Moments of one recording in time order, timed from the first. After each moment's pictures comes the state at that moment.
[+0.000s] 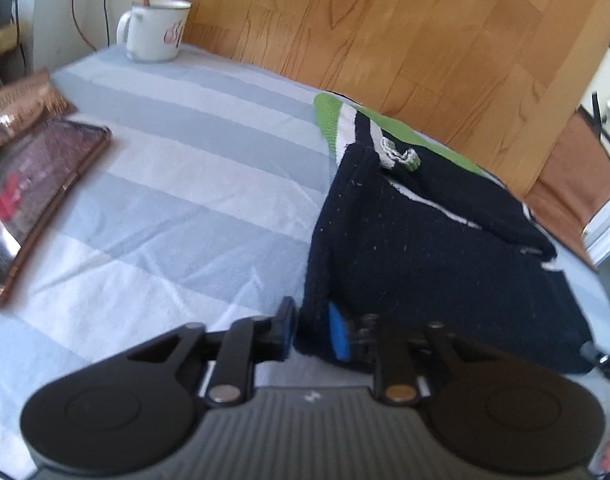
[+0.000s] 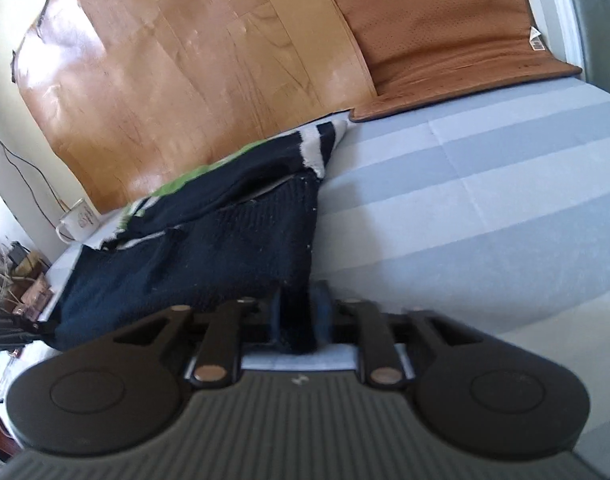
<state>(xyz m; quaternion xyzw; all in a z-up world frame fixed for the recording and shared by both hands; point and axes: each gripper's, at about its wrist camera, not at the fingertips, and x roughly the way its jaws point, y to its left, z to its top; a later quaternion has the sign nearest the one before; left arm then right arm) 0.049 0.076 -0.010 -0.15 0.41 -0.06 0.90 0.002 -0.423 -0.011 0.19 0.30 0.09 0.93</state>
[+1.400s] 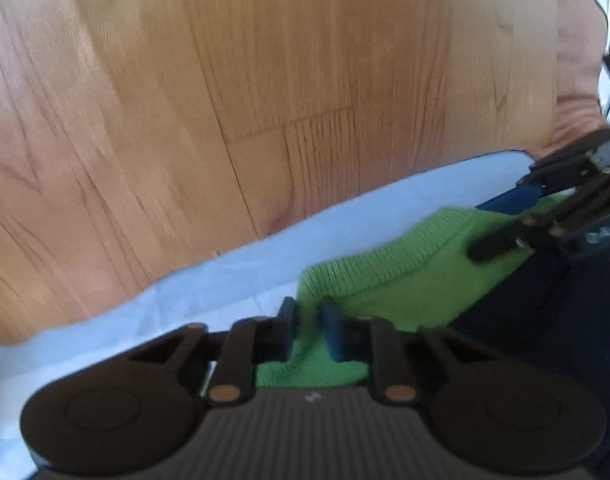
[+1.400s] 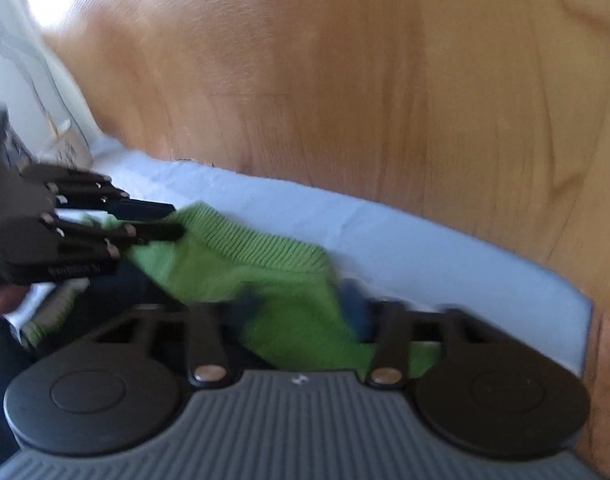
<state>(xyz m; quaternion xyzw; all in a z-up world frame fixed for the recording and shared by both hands) 0.360 -0.081 -0.013 0.18 0.39 -0.21 0.88 0.377 -0.297 -0.024 -0.02 0.42 0.28 0.86</state>
